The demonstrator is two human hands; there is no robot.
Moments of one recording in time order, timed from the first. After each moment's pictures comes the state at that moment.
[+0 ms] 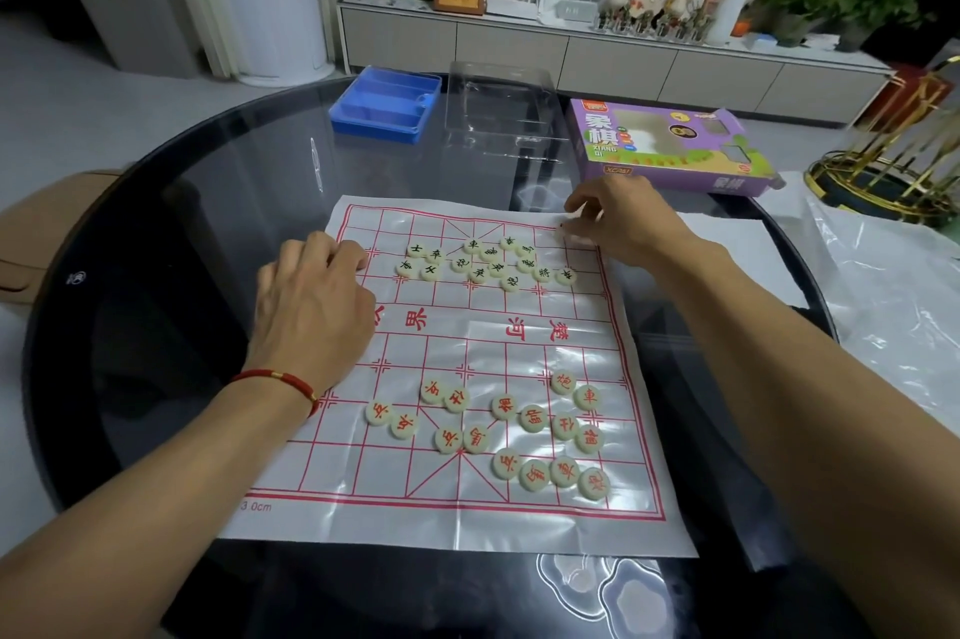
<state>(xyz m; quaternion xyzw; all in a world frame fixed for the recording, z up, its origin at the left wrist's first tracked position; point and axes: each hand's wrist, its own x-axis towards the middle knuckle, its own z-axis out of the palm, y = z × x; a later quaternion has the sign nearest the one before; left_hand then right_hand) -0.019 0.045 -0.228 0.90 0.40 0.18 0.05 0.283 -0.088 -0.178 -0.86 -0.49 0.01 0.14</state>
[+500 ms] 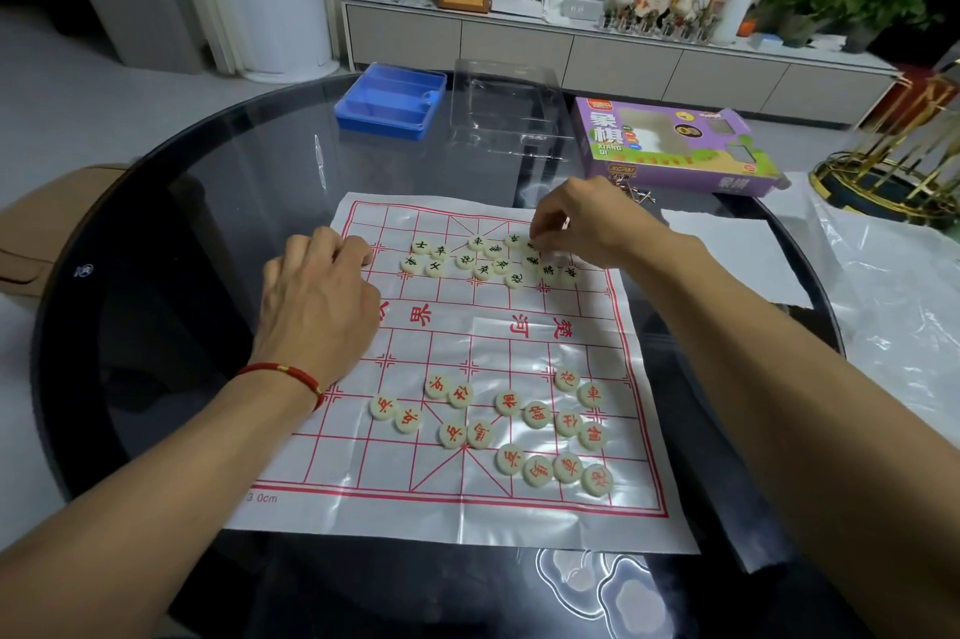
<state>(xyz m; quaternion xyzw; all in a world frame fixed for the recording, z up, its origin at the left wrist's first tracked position) -0.021 0.045 -0.228 0.90 0.40 0.19 0.04 0.253 -0.068 -0.171 -0.80 -0.59 0.03 0.08</state>
